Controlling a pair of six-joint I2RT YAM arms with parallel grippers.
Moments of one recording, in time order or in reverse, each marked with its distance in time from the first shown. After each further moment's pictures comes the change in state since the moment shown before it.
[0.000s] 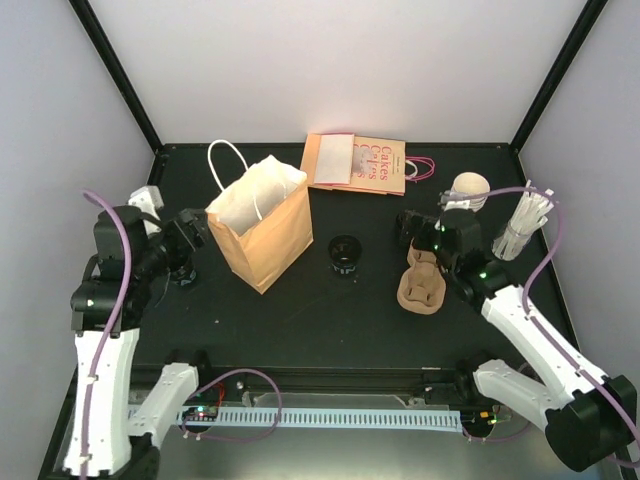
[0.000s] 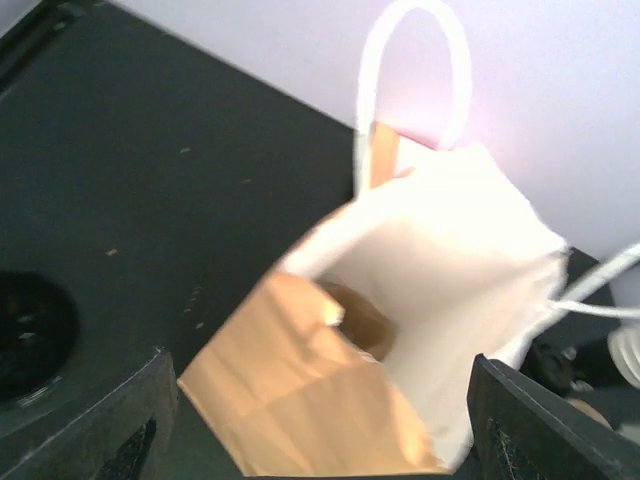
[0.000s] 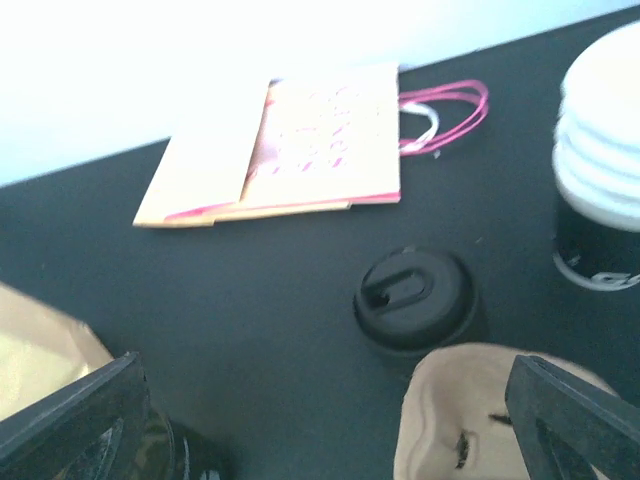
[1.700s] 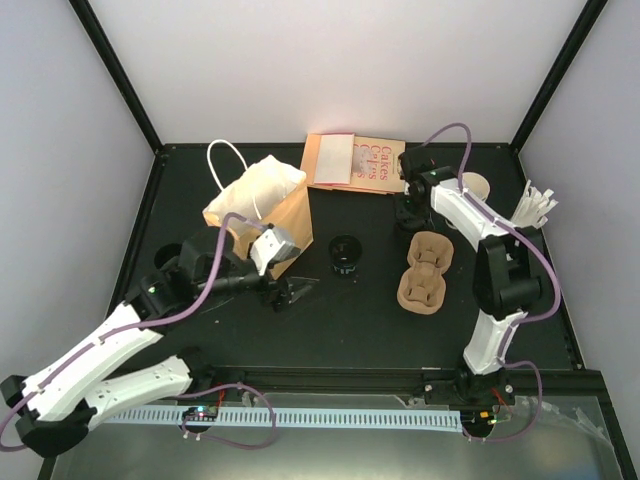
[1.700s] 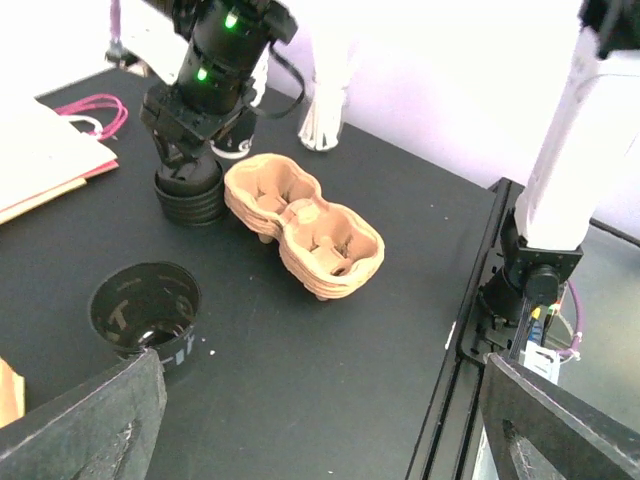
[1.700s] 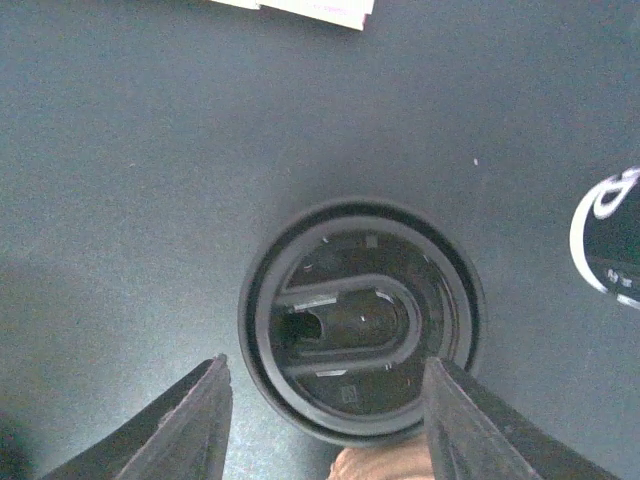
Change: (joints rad) left arm -0.887 0.083 -0.198 0.406 0.165 0.399; right arm -0.125 0.856 0.761 -0.597 -0.070 -0.259
